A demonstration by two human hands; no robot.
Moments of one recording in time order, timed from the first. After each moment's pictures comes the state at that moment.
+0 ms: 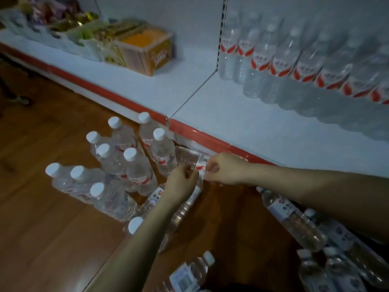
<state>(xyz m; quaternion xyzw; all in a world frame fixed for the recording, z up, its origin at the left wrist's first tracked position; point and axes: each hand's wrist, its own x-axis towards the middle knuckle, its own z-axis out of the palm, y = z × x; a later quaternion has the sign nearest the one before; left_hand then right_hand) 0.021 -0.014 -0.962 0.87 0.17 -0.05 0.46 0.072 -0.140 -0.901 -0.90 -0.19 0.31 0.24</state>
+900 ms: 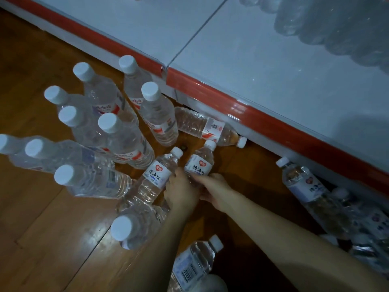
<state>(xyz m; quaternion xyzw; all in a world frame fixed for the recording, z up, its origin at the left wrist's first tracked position) 0.007 -0.019 -1.087 0.86 0.34 -0.16 0.34 0.042 -0.099 -1.093 -0.59 0.29 0.43 0.62</state>
